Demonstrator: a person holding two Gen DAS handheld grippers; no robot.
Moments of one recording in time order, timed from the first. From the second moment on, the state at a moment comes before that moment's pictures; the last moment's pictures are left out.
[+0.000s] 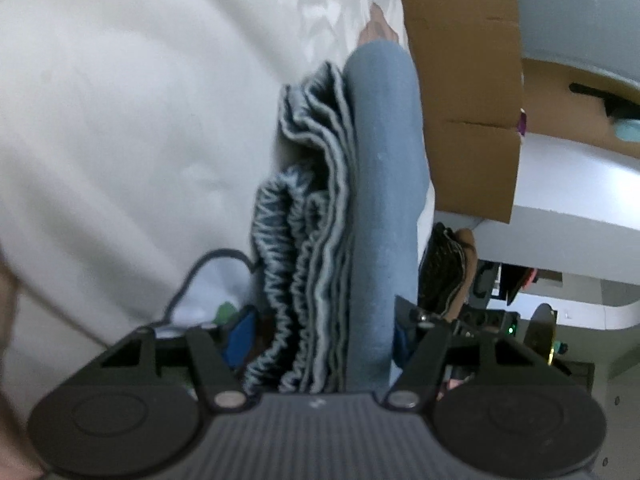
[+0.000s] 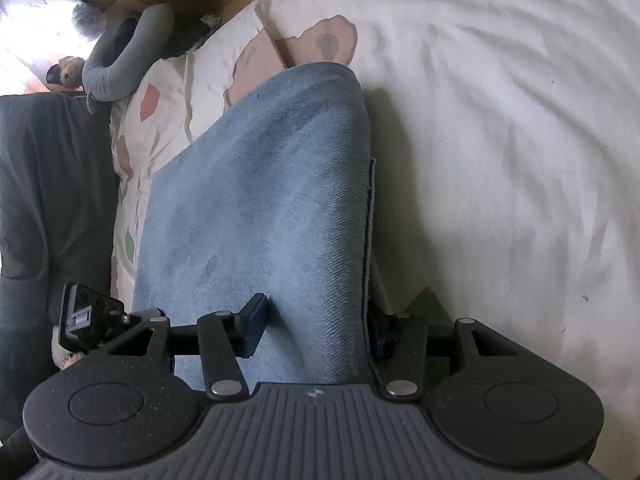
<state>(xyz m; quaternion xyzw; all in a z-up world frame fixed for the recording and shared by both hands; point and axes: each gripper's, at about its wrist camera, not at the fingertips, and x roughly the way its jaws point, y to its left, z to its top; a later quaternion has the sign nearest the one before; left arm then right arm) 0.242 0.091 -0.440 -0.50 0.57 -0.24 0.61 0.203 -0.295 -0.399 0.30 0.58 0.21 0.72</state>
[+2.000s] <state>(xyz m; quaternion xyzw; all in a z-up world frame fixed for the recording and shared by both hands) 0.246 0.089 -0.398 -0.43 0.56 -0.25 0.66 0.233 -0.276 -0.415 0.34 0.59 0.30 0.67</state>
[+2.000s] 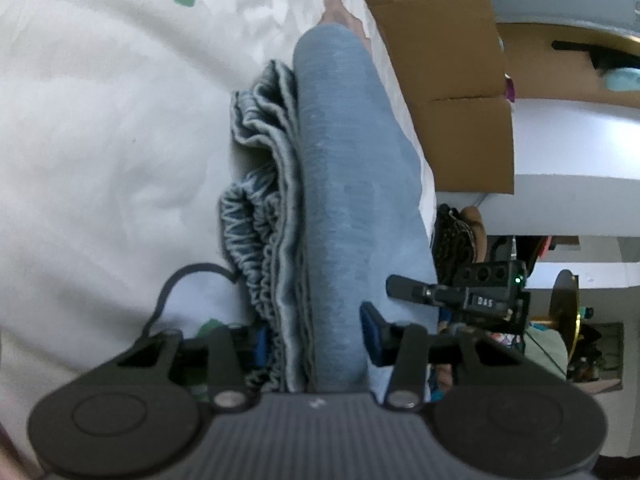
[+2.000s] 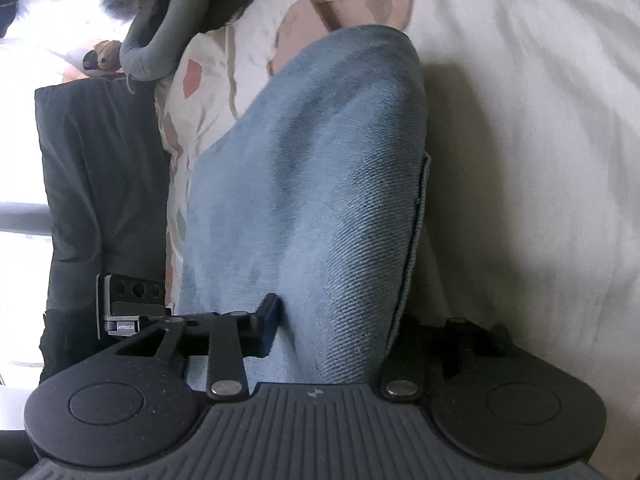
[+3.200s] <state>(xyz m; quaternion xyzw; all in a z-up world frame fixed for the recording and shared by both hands) 0.276 0.015 -0.104 -0.35 0.51 -0.28 0.74 0.209 -0.355 -0.135 0.34 0.47 0.31 0.75</state>
